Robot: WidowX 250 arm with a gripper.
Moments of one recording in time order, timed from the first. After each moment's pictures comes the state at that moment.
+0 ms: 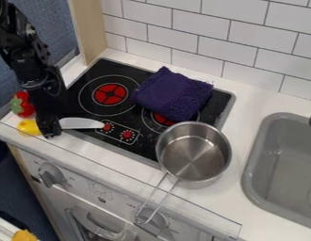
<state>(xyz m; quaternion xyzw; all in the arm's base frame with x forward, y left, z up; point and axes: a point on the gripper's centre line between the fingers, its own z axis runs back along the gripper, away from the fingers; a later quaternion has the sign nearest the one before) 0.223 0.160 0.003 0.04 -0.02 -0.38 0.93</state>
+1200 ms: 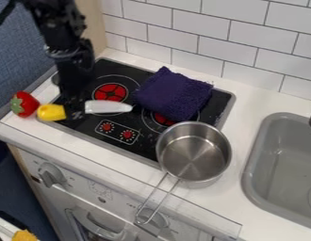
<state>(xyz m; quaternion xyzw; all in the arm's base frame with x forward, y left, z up) 0.258 0.118 0.056 0.07 -0.01 -0.35 0.93</state>
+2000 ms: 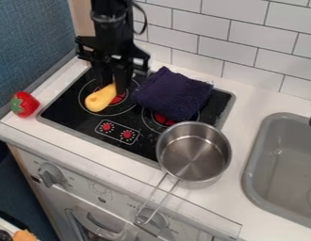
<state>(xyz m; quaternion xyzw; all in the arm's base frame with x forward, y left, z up) 0.293 0.071 0.092 0.03 -0.04 0.12 0.99</state>
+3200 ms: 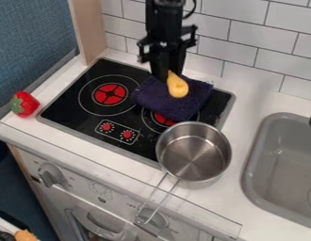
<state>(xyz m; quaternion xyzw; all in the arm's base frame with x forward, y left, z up) 0.364 0.028 0.060 0.04 0.02 0.55 0.83</state>
